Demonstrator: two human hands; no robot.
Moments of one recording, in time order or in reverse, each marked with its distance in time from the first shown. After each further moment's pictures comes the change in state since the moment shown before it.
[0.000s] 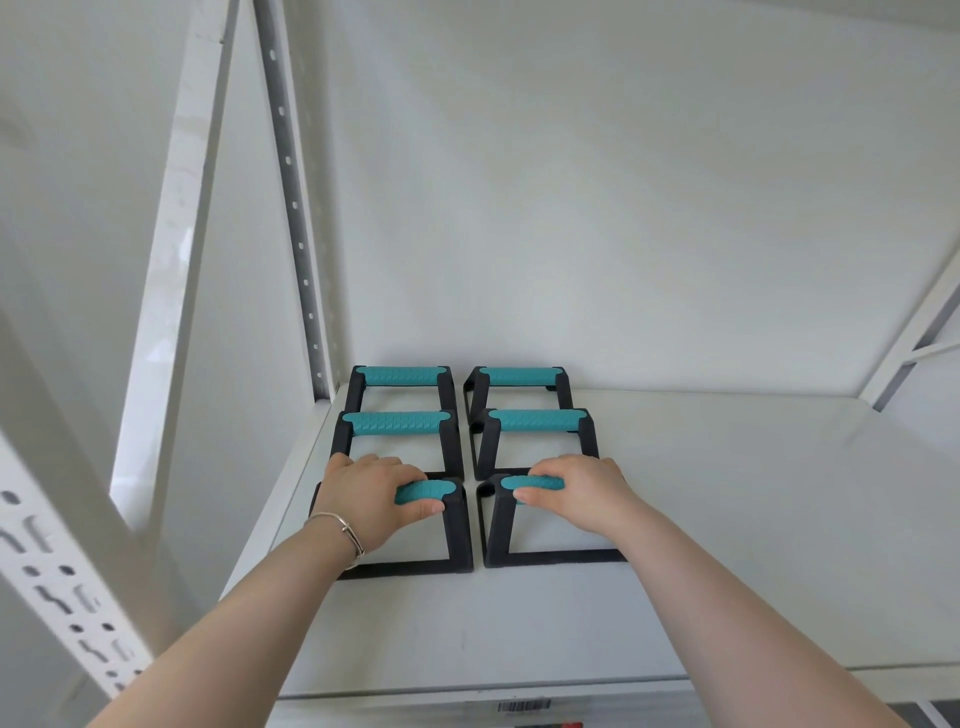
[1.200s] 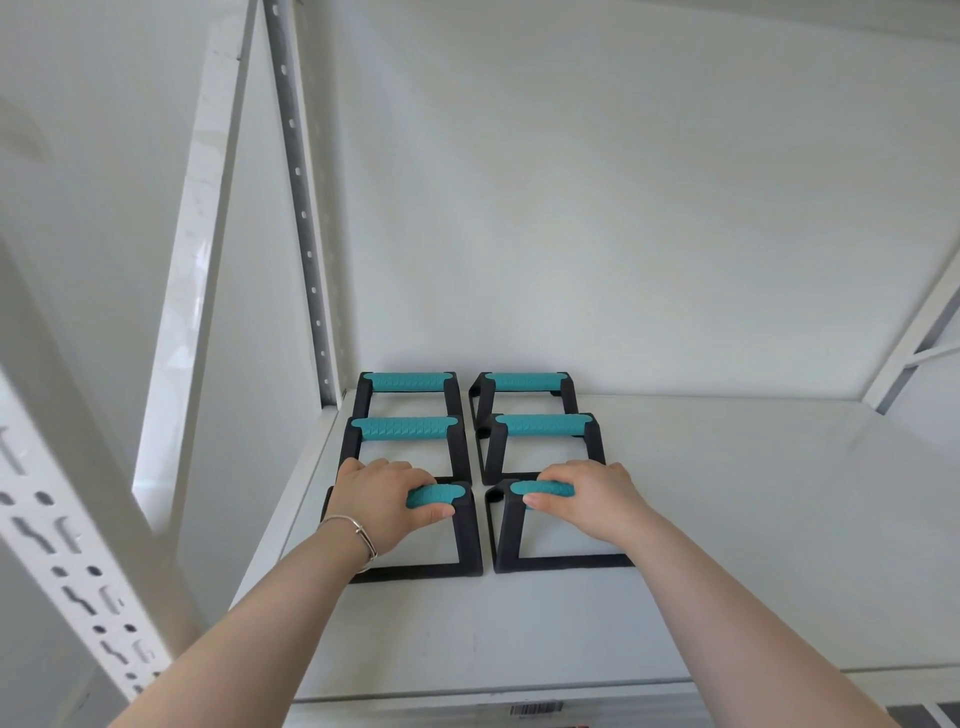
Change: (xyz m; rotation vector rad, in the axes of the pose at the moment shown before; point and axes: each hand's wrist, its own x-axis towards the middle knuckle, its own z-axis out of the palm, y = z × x) left_hand -0.003 0.002 -0.005 0.003 -0.011 0.000; right_hand -0.001 0.003 0.007 -0.015 0.057 -0.024
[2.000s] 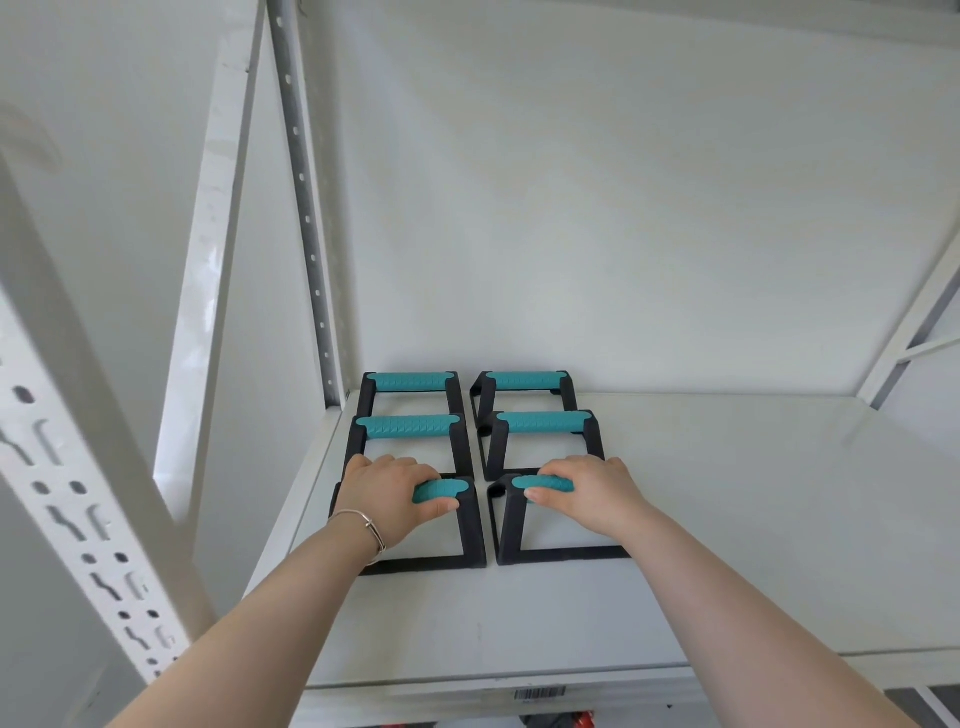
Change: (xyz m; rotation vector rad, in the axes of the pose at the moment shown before) left_hand 0.001 0.000 0.002 0.028 0.000 0.006; right_hand -0.003 -0.001 0.000 -0.047 -0.007 -0.009
